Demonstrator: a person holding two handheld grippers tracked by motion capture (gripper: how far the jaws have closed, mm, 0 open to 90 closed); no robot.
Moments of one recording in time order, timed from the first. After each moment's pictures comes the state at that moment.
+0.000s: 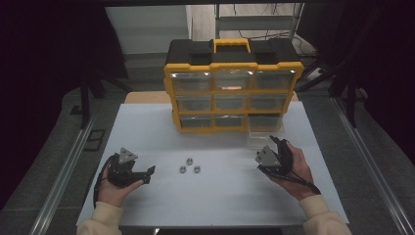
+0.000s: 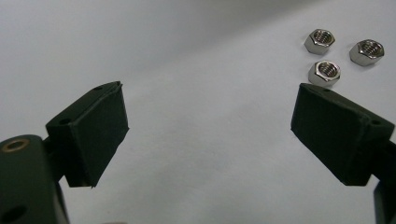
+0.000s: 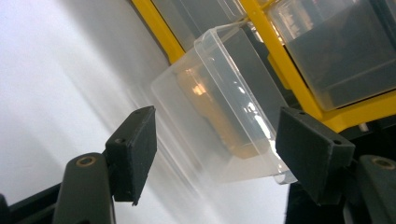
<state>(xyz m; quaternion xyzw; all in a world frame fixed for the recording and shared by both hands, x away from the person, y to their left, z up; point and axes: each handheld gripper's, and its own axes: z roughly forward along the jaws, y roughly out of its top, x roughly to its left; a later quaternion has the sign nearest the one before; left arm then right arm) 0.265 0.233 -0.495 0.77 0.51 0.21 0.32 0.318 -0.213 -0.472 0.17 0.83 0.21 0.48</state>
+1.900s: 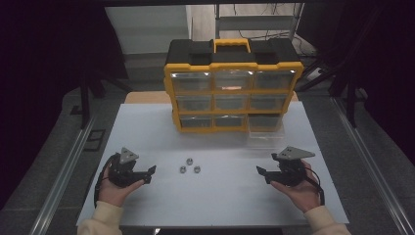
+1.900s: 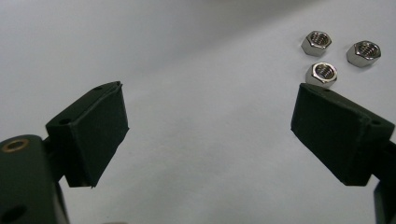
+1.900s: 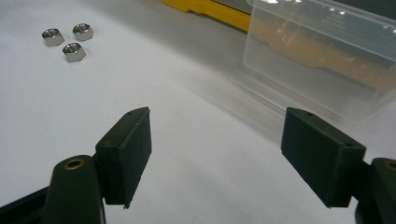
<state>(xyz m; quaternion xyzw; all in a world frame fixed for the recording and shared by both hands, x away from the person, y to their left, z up) 0.266 0.231 -0.493 0.77 0.50 0.22 0.32 0.306 -0.254 -0.471 0.36 0.83 0.39 0.19</state>
